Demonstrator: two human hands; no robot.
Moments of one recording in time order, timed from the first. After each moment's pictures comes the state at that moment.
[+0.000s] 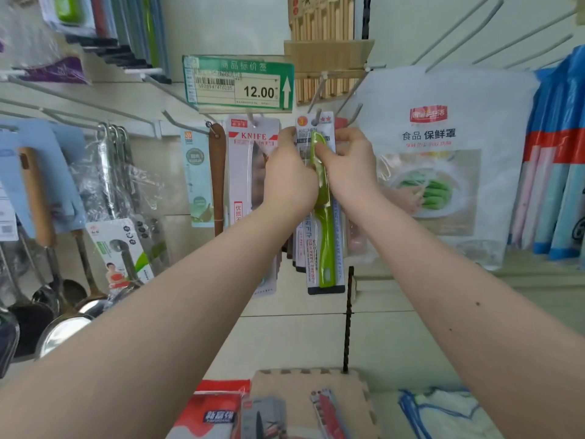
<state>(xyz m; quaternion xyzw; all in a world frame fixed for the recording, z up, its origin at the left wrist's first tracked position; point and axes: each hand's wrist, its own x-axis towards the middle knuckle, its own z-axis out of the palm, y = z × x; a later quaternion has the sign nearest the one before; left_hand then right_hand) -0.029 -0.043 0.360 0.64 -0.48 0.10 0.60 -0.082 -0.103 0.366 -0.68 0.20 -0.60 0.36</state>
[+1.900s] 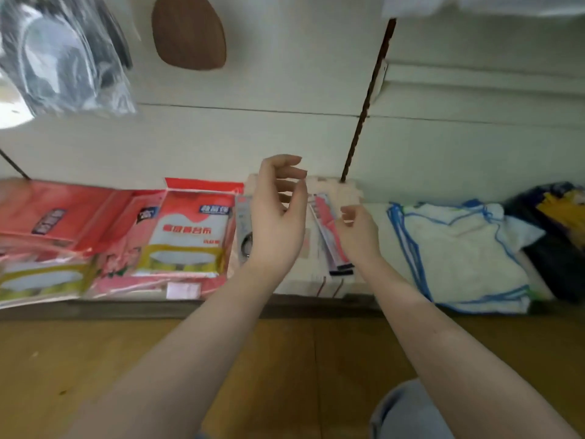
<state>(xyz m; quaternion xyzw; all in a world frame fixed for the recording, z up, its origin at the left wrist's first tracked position) -0.047 0.018 0.023 0.62 -0.38 -0.09 0.68 -0.124 -0.103 -0.063 -0.72 0.53 -0.26 0.37</state>
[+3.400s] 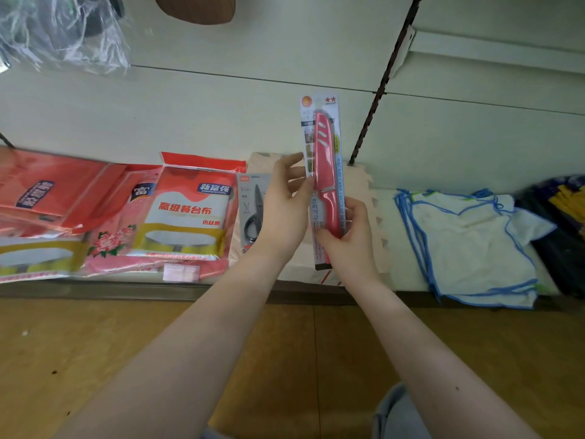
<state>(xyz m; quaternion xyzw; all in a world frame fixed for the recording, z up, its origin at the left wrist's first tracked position) -0.029 0.000 -0.020 0.63 -0.30 -0.27 0.67 -0.123 -0.036 -0.053 -0.67 0.41 -0.33 0.52</state>
